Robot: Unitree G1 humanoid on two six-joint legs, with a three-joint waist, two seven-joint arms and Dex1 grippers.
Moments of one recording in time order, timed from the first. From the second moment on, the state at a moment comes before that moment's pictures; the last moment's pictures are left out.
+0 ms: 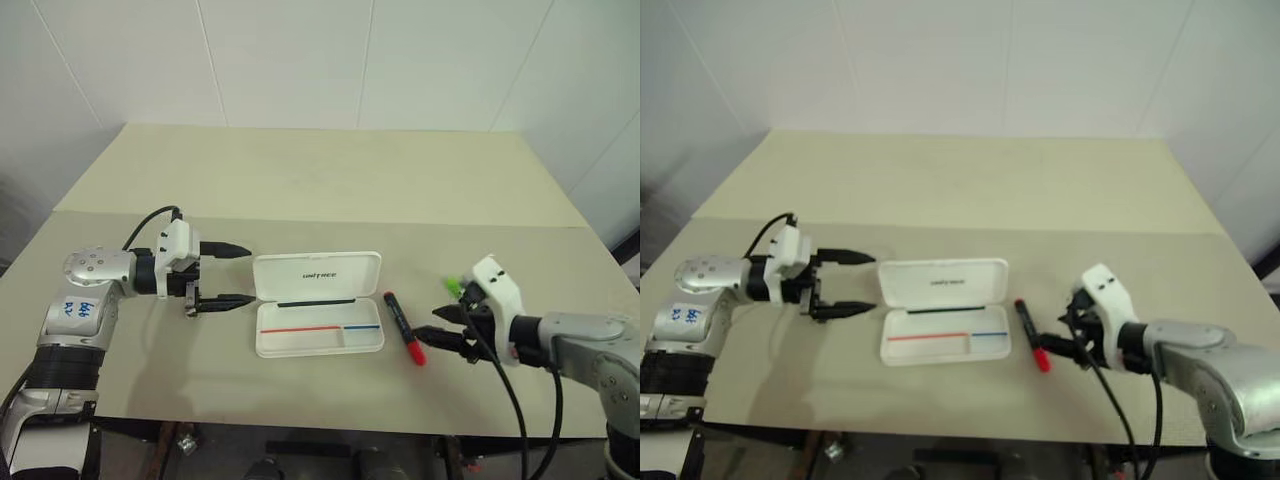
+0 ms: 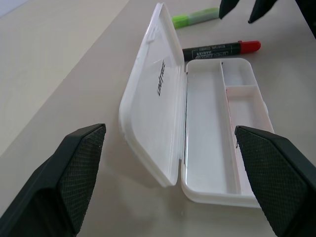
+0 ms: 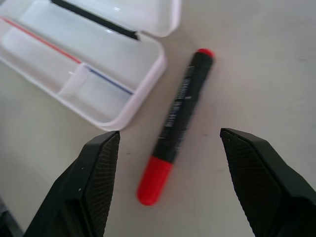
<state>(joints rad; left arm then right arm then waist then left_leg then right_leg) -0.62 0.76 0.06 0.24 -0.36 0.12 -1.32 -0.33 -0.65 -0.28 -0.74 0.57 1.54 0.65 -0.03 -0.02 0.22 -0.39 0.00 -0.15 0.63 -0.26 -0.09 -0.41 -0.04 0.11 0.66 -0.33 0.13</state>
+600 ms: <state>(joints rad) -0.63 0.76 0.06 0.24 -0.36 0.13 -1.32 -0.27 -0.54 -0.16 -0.73 0.56 1.49 0.46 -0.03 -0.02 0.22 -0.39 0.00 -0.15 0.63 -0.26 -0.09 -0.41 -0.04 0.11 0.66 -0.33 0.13</state>
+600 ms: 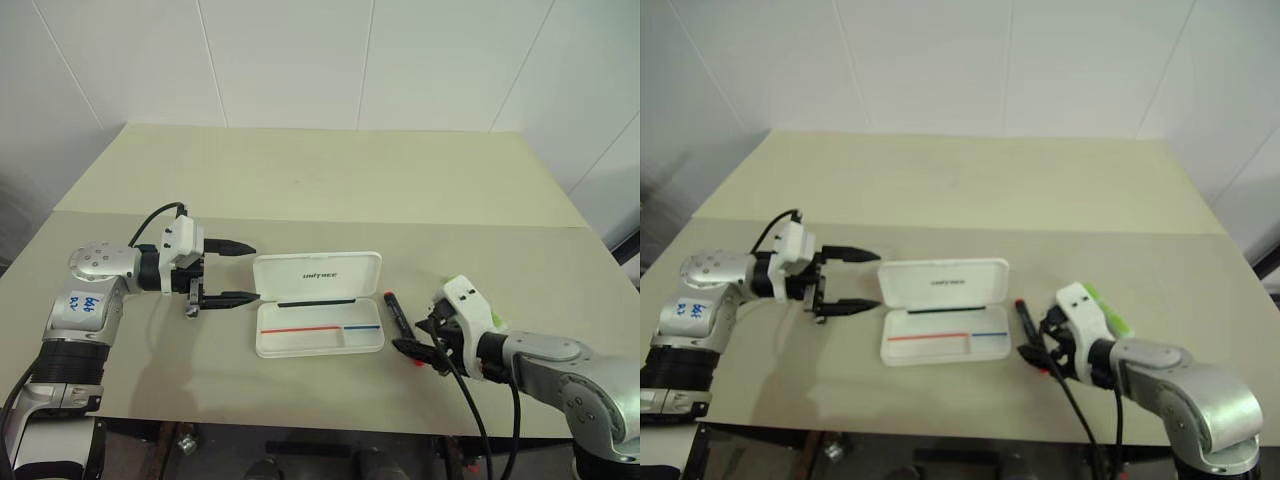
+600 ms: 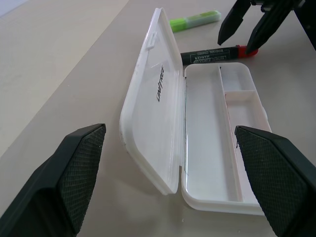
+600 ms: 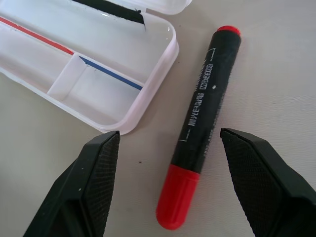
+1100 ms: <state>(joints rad) -0.63 0.75 0.06 0.24 -0.36 0.13 -1.31 -0.23 -0.61 -0.04 -0.65 0.51 1.29 0.43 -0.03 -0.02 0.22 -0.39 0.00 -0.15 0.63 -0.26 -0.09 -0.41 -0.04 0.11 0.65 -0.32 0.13</state>
